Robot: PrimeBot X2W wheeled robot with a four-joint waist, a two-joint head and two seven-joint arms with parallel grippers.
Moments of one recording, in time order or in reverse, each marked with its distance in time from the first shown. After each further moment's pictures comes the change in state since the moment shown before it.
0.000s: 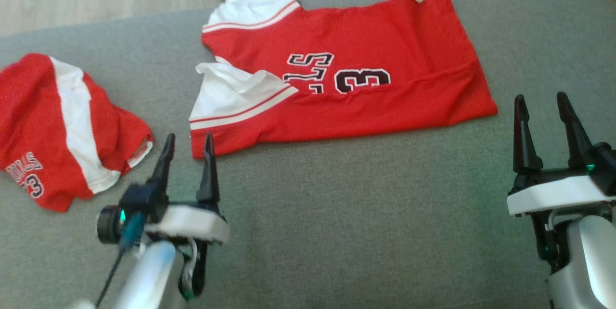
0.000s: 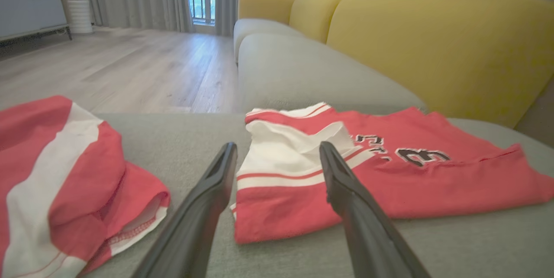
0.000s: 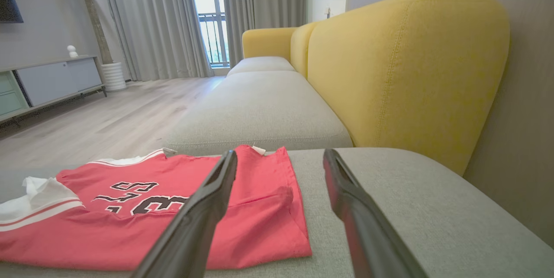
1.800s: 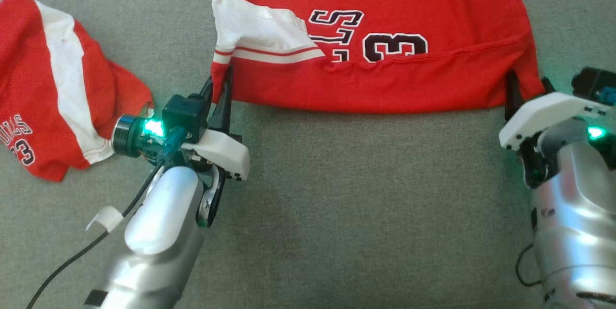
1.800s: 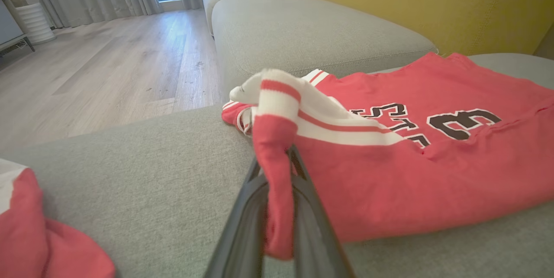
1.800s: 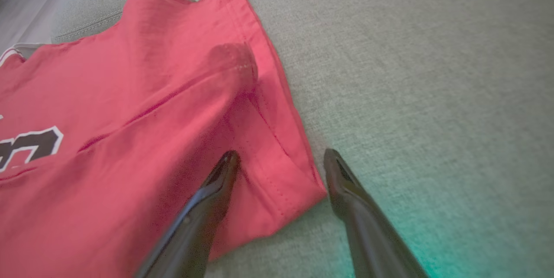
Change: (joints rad) left arm -0.326 0.007 -0.143 0.136 0.096 0.026 0.156; right arm -0.466 0.088 -0.269 0.622 -0.120 0.000 0.285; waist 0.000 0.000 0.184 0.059
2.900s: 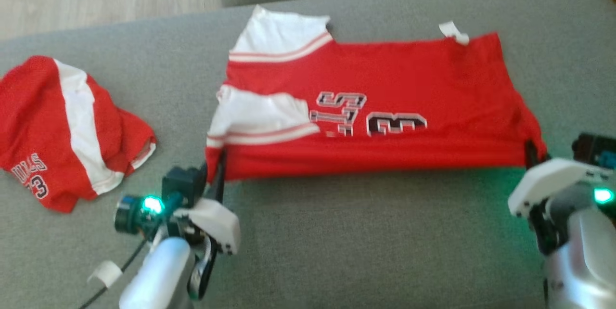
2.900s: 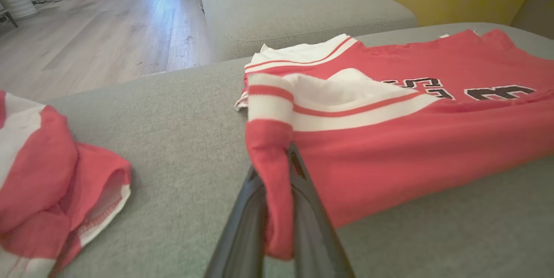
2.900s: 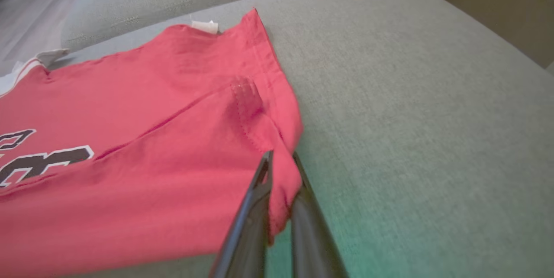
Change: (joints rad) left arm 0.221 0.053 -0.024 -0.020 -0.068 0.016 0.063; right arm 0.283 -0.008 0.026 -0.237 0.015 0.000 0.080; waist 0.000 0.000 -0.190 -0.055
